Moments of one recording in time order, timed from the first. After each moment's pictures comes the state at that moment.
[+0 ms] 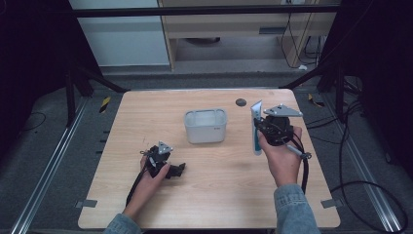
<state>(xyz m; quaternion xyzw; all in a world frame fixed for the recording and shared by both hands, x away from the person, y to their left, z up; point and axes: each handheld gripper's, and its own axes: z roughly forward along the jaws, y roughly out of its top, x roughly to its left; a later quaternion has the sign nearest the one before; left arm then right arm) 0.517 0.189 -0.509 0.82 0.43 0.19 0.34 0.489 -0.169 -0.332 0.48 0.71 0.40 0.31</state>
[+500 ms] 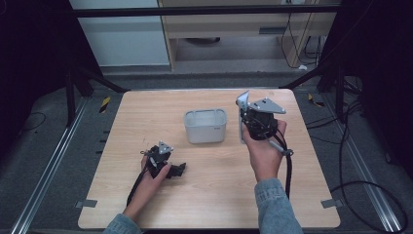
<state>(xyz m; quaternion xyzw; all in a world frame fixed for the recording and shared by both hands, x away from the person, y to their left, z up) 0.517 0.187 -0.509 0.82 0.43 0.19 0.34 0.495 -0.127 -0.316 0.47 0.69 0.43 0.35</state>
